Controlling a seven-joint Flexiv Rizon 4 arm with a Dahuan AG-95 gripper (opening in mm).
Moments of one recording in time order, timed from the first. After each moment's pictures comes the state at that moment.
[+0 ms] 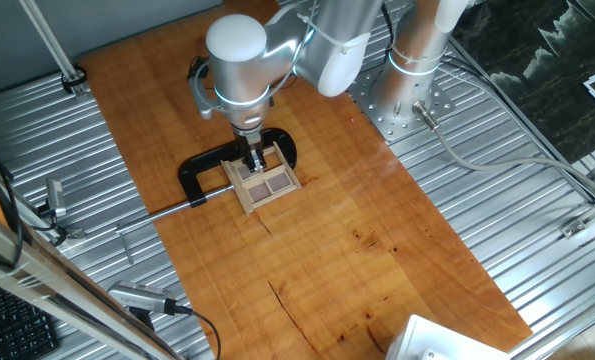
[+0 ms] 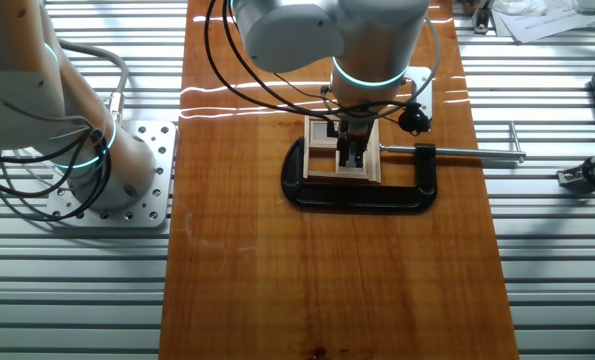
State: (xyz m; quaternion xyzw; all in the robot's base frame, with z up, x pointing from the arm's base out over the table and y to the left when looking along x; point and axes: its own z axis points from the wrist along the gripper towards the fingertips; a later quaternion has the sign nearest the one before) arm 0.455 0.025 0.020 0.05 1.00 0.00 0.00
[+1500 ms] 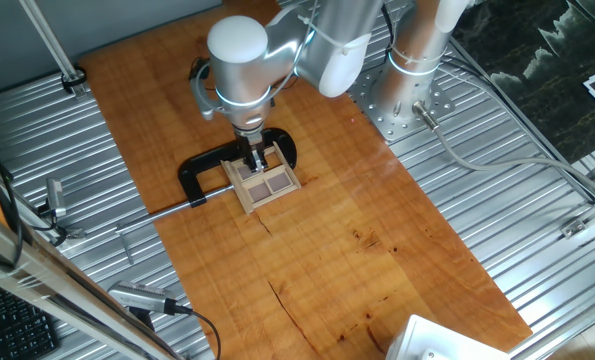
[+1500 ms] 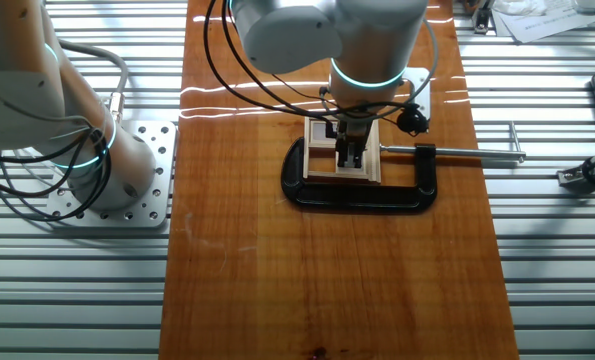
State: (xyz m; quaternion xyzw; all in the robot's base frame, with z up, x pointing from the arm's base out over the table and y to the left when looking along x) arm 0.453 0.026 0.017 0.04 1.00 0.00 0.00
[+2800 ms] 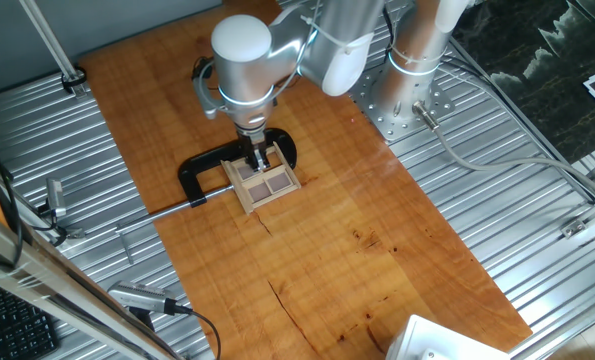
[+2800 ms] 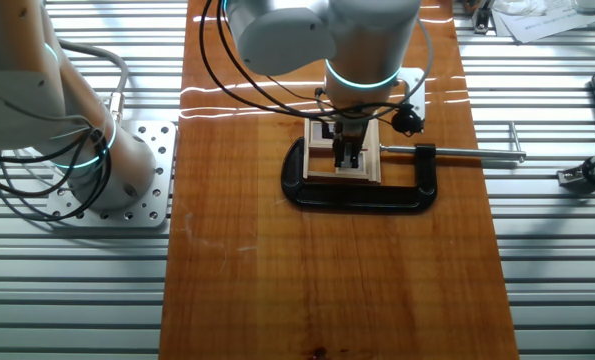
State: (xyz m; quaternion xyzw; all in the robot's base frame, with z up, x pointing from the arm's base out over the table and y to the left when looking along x) arm 0.446 0.026 0.016 0.04 1.00 0.00 0.01
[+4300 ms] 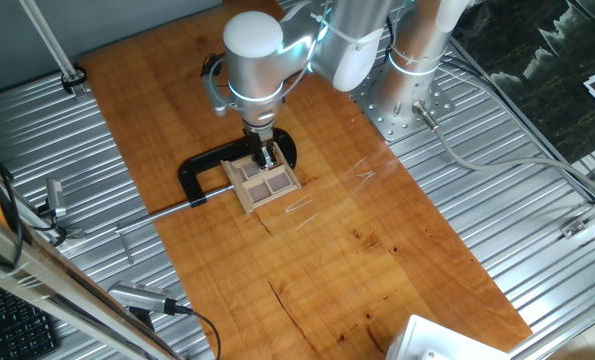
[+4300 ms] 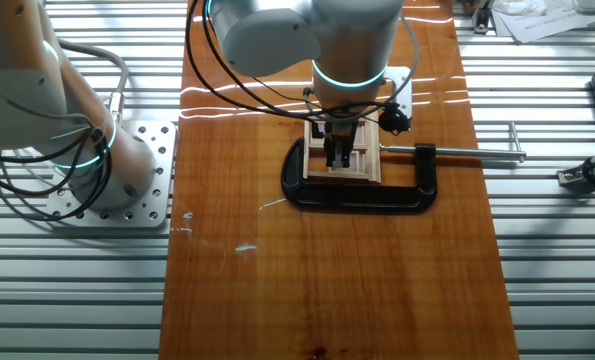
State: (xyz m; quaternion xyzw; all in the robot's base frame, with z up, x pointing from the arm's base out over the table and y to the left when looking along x) arm 0.429 0.027 0.016 0.04 1.00 0.00 0.01
